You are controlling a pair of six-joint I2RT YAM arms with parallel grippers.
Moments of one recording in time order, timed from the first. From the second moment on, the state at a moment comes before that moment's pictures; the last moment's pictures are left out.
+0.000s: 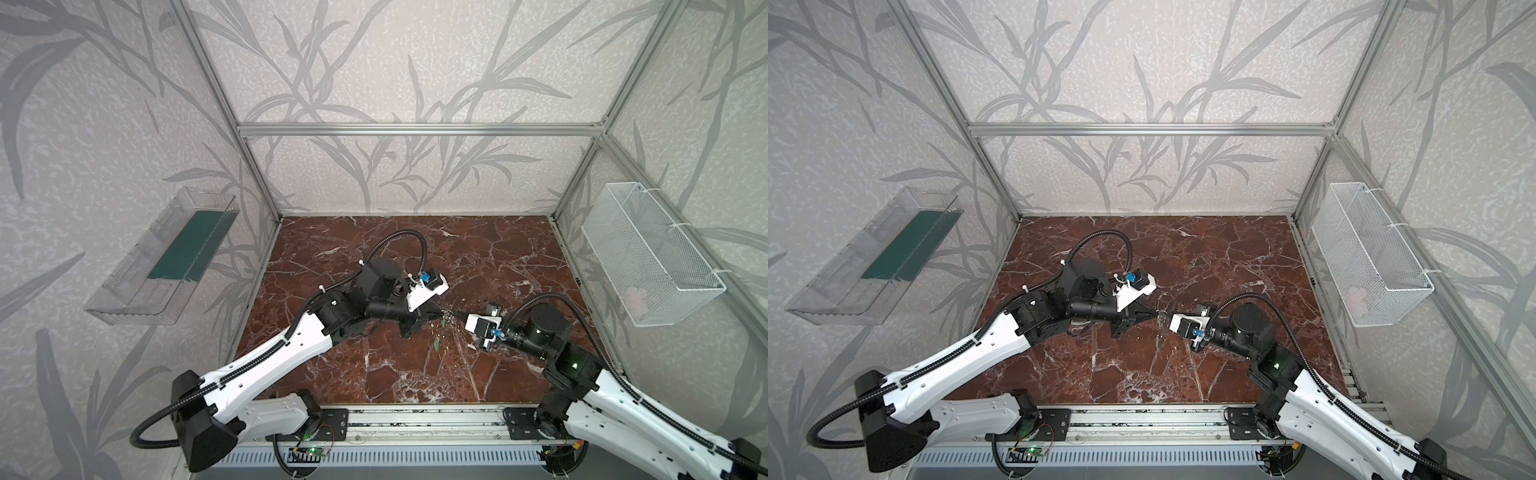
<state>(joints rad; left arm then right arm) -0.84 1.18 1.10 -0.47 0.53 0.12 0.78 0.68 0.54 0.04 -0.33 -0.58</state>
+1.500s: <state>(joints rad) -0.76 1.24 1.10 -0.45 0.73 -0.01 0.77 0.64 0.44 0.16 -0.36 -0.56</state>
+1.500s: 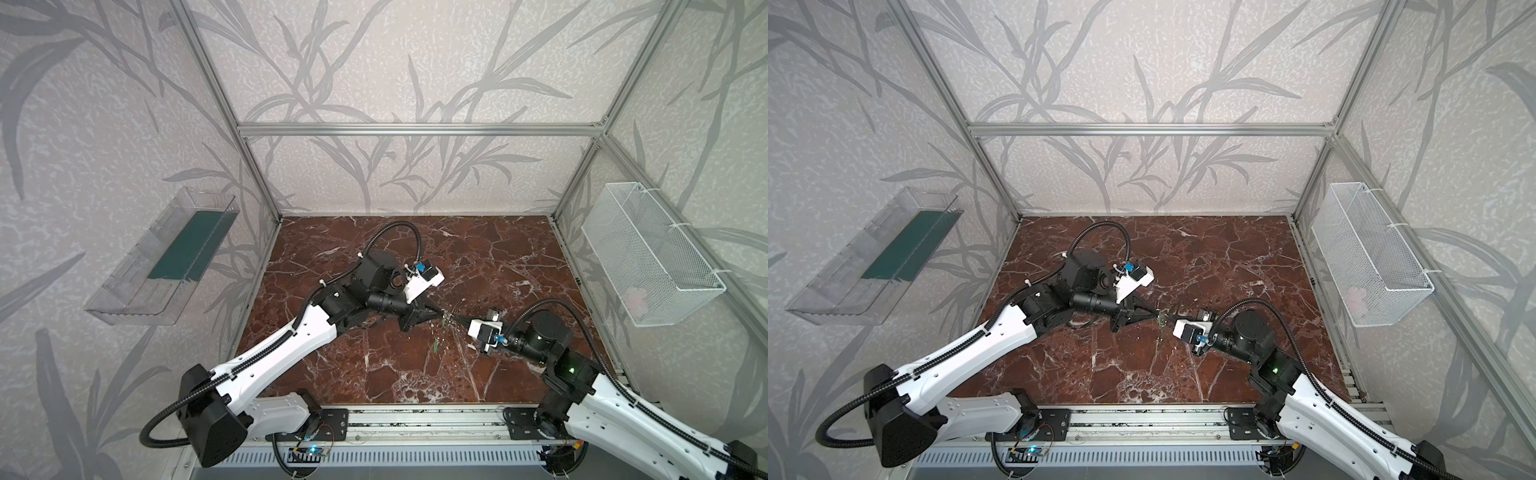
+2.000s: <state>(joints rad) -0.74 1.25 1.10 -0.40 0.80 -0.04 0.78 0.64 0.42 0.28 -0.37 -0.50</state>
